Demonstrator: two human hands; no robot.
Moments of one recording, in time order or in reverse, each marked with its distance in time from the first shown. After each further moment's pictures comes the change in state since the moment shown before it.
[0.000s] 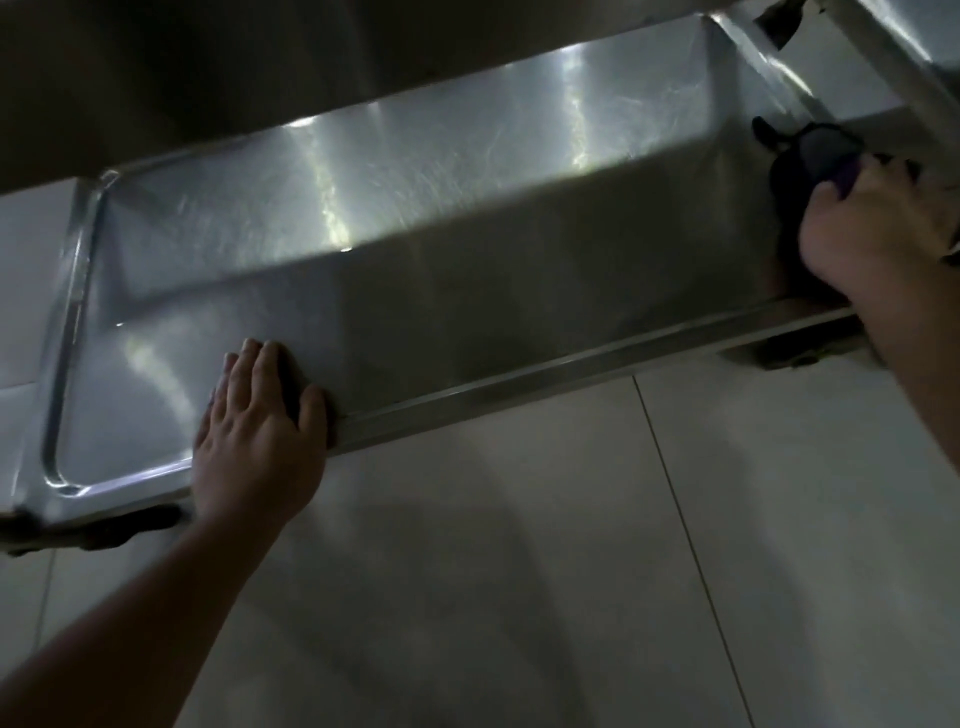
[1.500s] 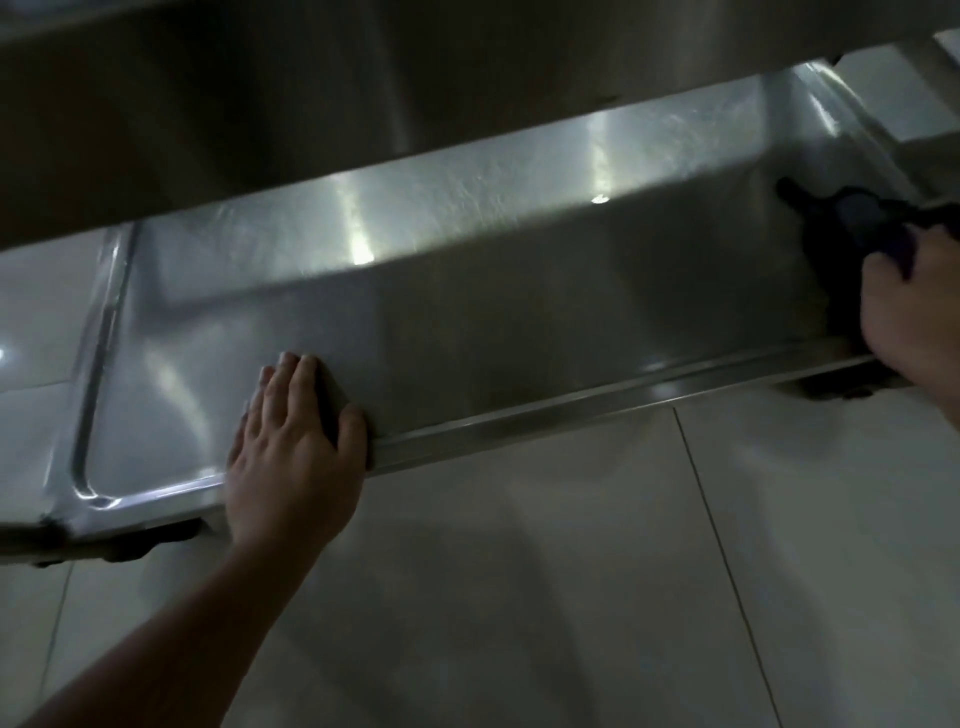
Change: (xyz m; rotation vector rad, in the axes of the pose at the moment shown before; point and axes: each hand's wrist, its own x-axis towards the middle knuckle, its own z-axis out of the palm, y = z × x) left_hand 0.002 -0.001 0.004 0.000 0.021 -0.019; right_hand -0.017 0.026 0.028 0.136 -0.059 -0.010
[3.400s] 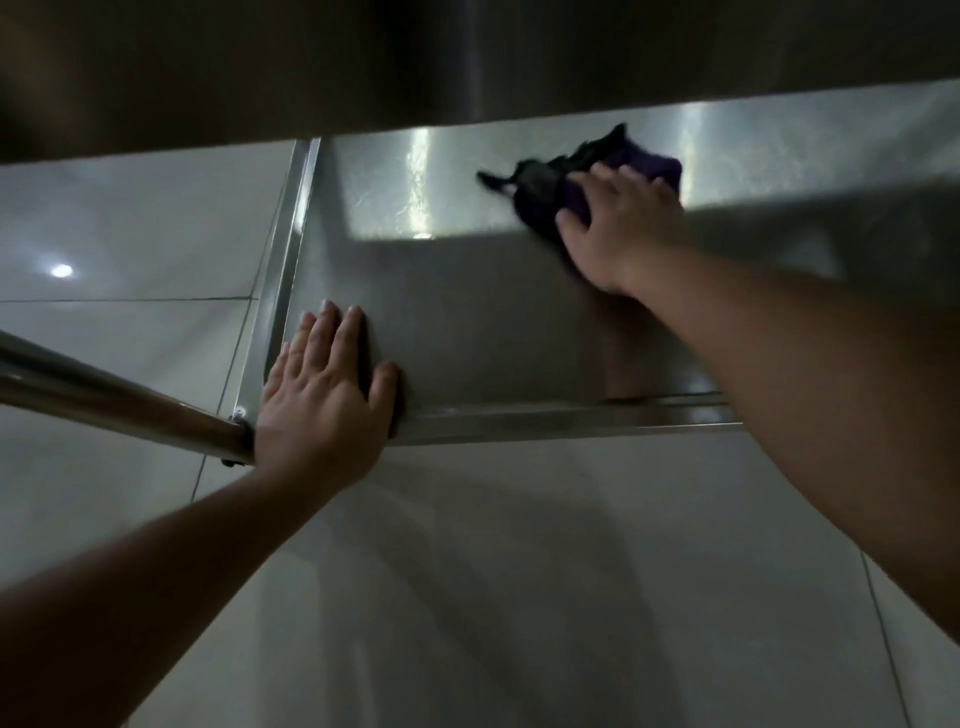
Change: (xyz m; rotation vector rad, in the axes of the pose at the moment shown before) left_hand 0.025 -0.139 -0.039 0.012 -0.096 -0.003; right_hand -0.146 -0.375 0.112 -0.185 -0.164 -0.799
